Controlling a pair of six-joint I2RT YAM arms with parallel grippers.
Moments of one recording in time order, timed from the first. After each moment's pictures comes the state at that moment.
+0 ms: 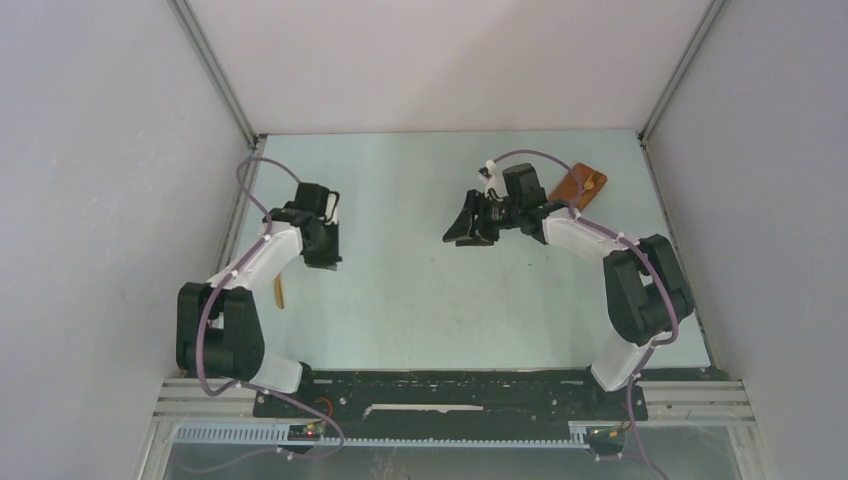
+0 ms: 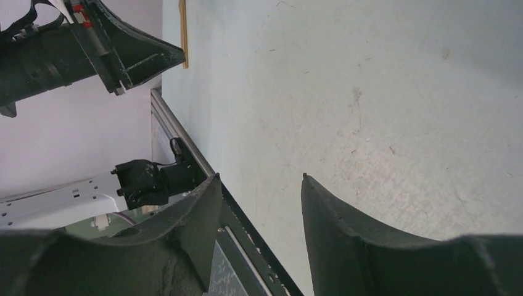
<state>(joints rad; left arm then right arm) -0.13 1.47 1.01 -0.74 -0.04 -0.18 0.42 1.71 1.14 -0.14 -0.72 0.63</state>
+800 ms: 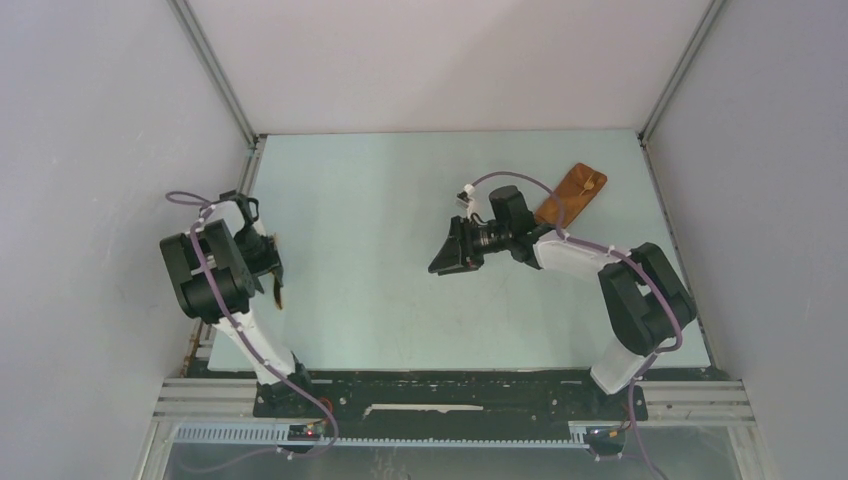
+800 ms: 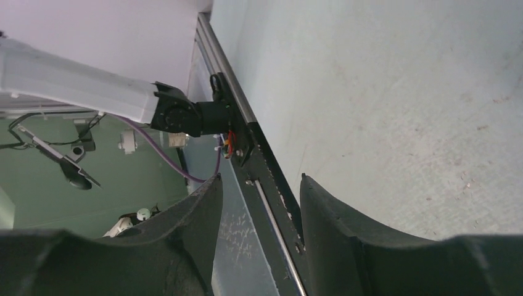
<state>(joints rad) 0.38 1.84 1.21 -0.90 -0.05 -0.05 0.54 1.68 0.97 0.06 -0.90 0.70</state>
